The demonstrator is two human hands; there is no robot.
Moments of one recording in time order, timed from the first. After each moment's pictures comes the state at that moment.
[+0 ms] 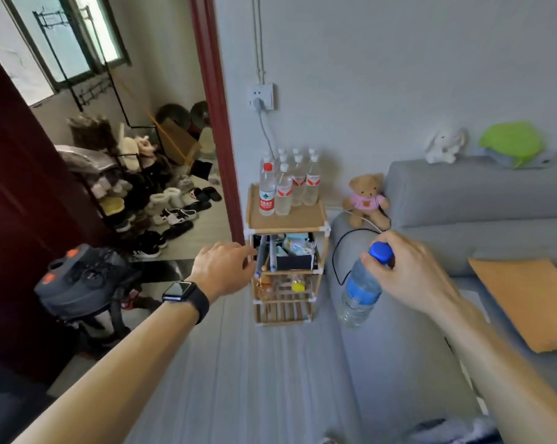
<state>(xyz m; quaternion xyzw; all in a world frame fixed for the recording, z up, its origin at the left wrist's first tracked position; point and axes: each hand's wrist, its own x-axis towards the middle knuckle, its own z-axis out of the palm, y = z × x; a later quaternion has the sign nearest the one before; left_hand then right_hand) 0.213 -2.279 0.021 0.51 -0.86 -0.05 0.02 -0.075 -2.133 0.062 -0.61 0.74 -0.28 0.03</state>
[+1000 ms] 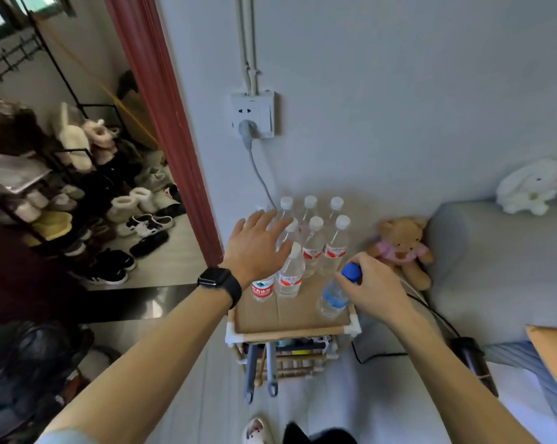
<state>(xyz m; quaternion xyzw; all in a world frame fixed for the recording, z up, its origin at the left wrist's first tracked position) 0.038 -2.731 -0.017 0.46 -0.88 -0.06 0.10 -0.174 -2.606 -0.038 -0.56 0.79 -0.20 0.16</state>
